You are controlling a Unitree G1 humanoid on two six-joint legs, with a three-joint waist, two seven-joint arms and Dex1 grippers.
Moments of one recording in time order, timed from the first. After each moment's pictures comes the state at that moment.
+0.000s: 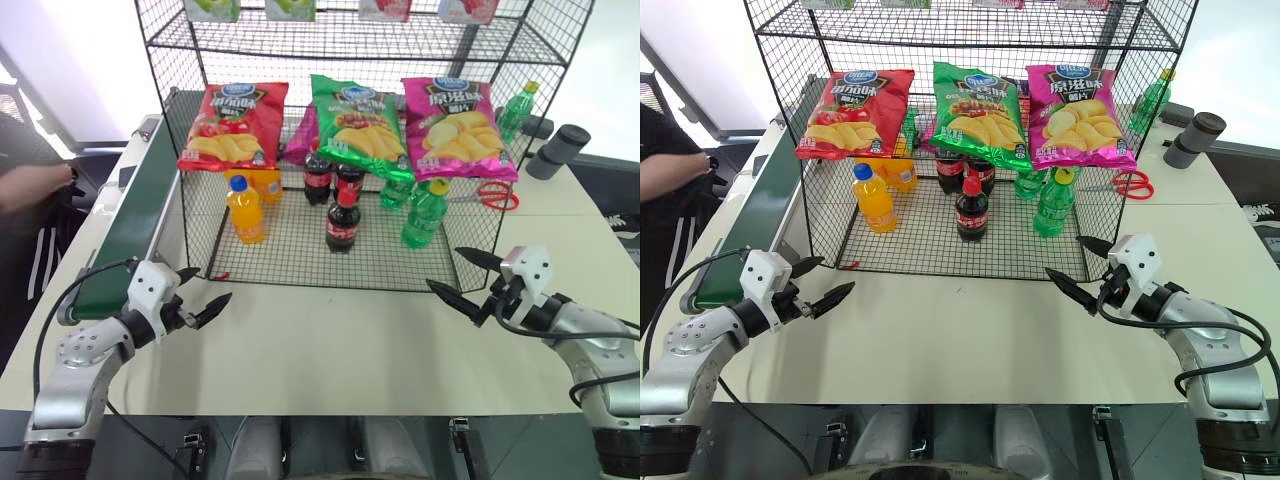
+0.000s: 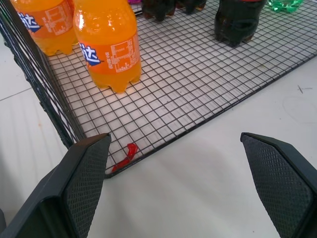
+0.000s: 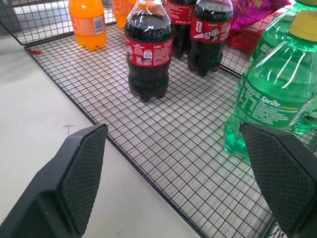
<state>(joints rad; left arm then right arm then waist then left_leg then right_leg) 0.06 0.60 0.21 -0.15 -0.35 0.26 -0.75 0.00 -0.66 -0.23 -0.17 0.43 0.21 0.85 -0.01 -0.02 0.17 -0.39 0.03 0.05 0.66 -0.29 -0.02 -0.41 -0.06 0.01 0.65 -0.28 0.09</state>
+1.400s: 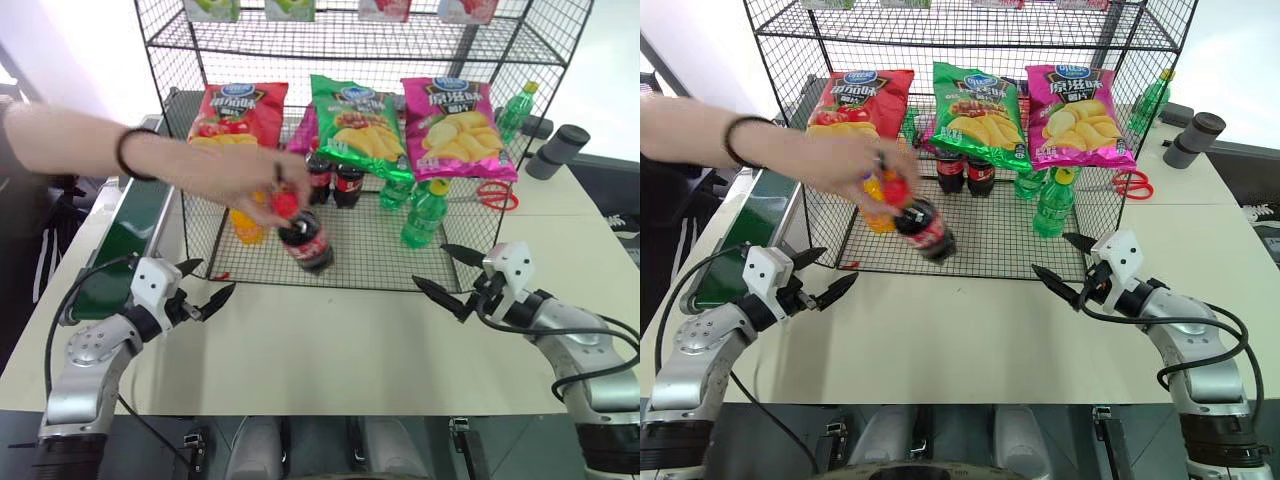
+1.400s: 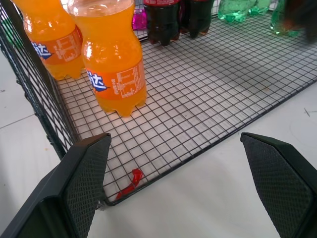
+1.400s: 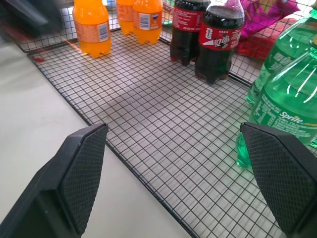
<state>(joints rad) 0.03 0.55 0.21 -0.10 -0.34 0.17 -0.74 -0.02 -0.62 -0.18 -0.20 0.40 0.22 0.78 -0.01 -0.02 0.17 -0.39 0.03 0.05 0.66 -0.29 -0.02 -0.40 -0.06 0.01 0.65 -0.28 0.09</state>
